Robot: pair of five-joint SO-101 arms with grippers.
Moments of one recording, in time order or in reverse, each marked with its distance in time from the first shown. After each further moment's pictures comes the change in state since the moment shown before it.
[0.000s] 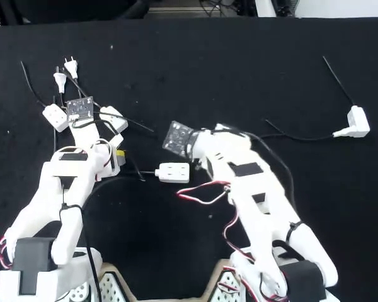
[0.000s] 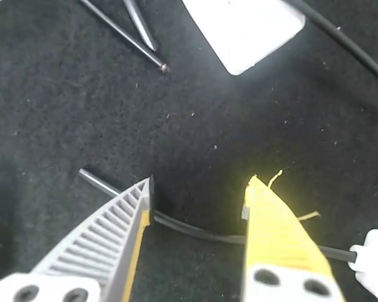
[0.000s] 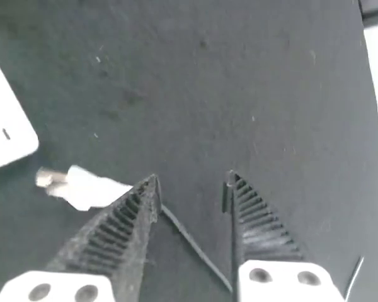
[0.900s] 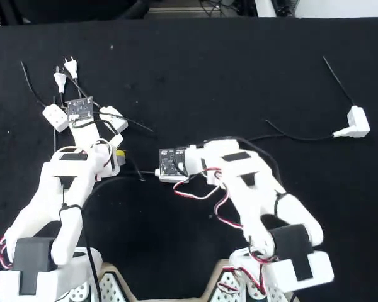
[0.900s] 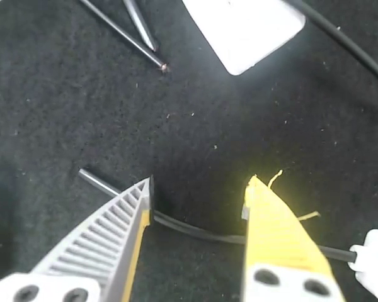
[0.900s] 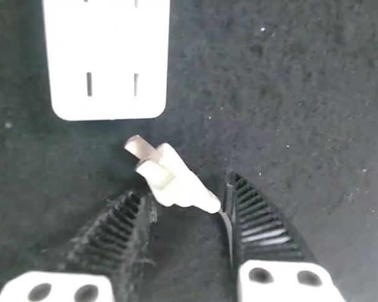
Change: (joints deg) left arm 0.0 0.0 0.0 0.0 0.0; right arm -1.9 17.3 -8.1 6.8 19.3
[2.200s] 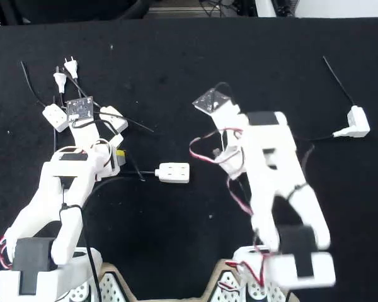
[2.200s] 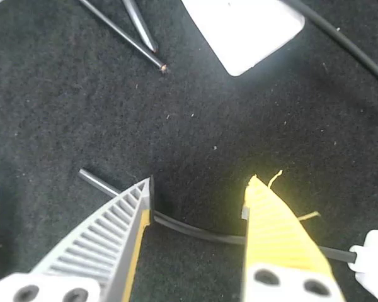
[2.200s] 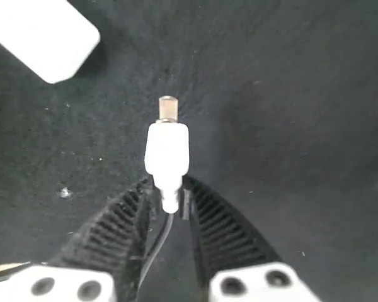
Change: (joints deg) left arm 0.0 0.0 0.0 -0.2 0.0; right arm 8.2 2.1 -27.1 49.8 -46.6
